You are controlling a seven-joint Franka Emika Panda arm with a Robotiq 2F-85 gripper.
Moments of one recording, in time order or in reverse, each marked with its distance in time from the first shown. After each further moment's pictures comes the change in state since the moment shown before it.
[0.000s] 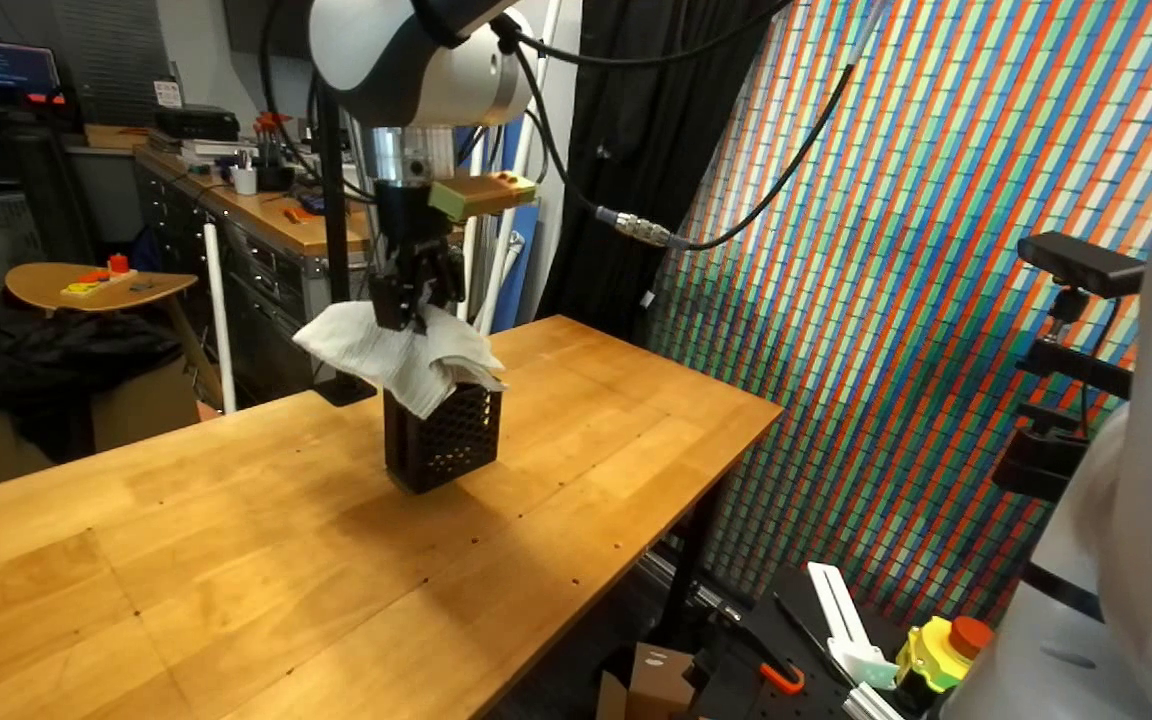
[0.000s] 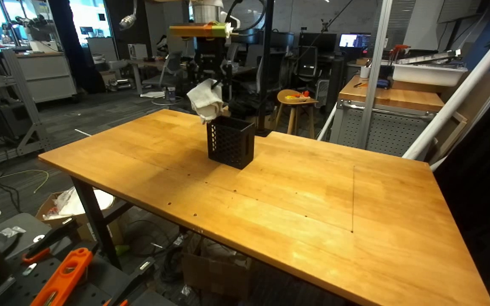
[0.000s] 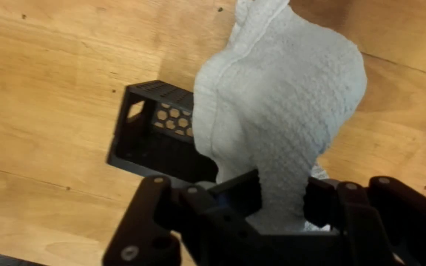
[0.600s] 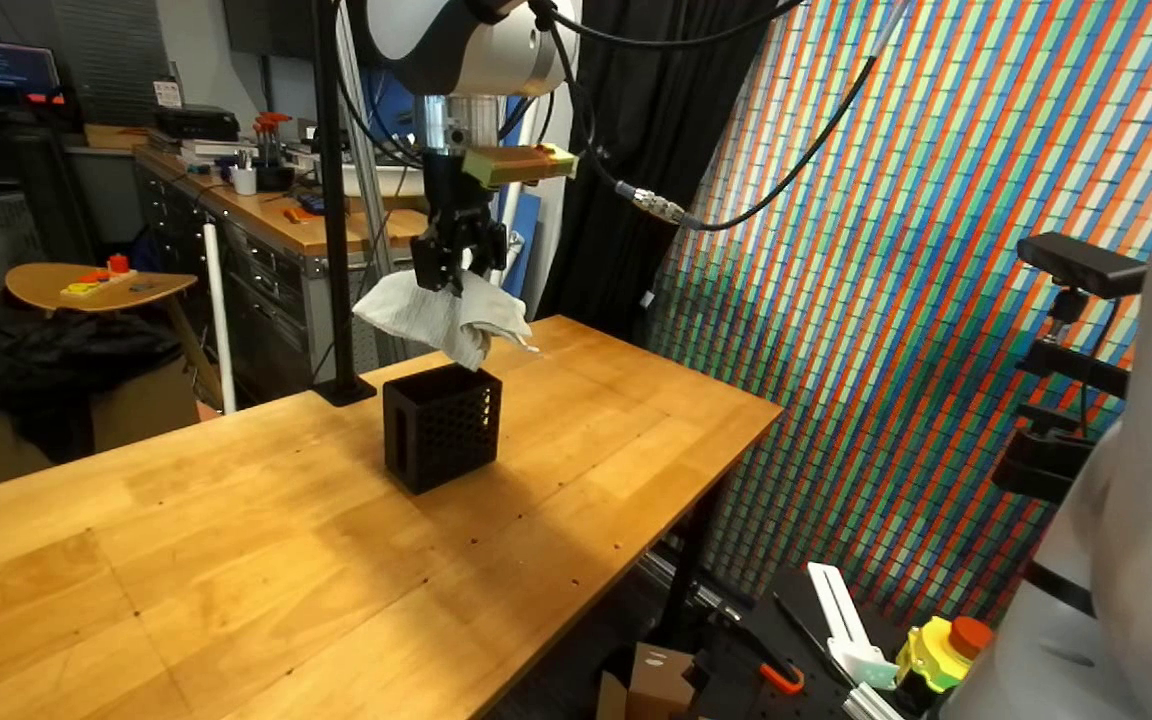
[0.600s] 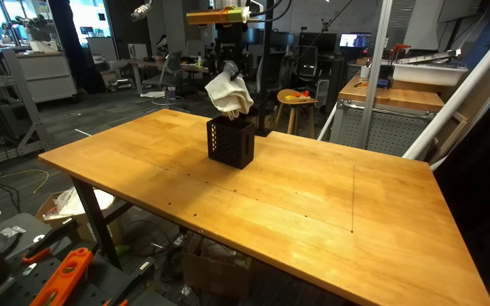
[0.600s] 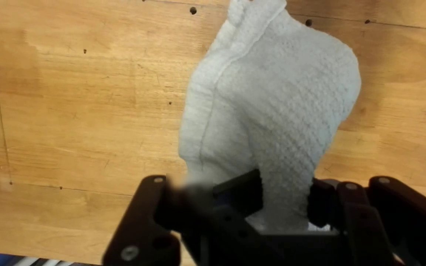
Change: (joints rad) arm -0.042 -0.002 -0.050 0.066 -0.010 -0.047 0.082
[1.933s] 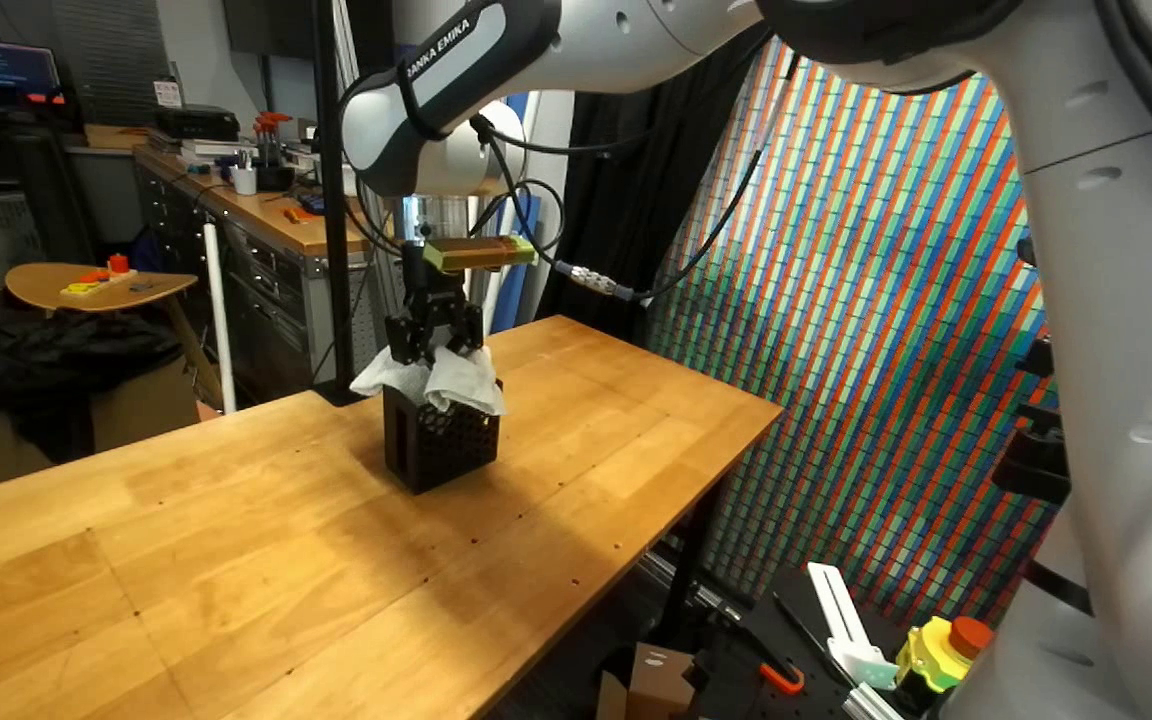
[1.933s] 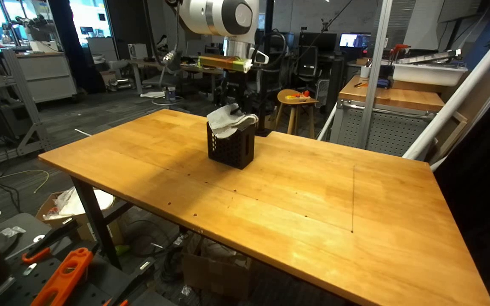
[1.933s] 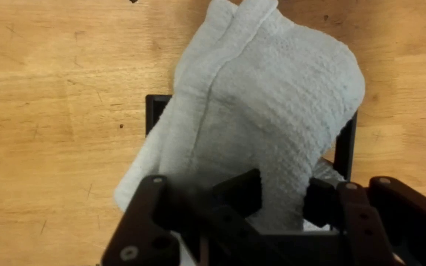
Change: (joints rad) arm -0.019 0.285 0.003 0.164 0.113 -0.006 0.068
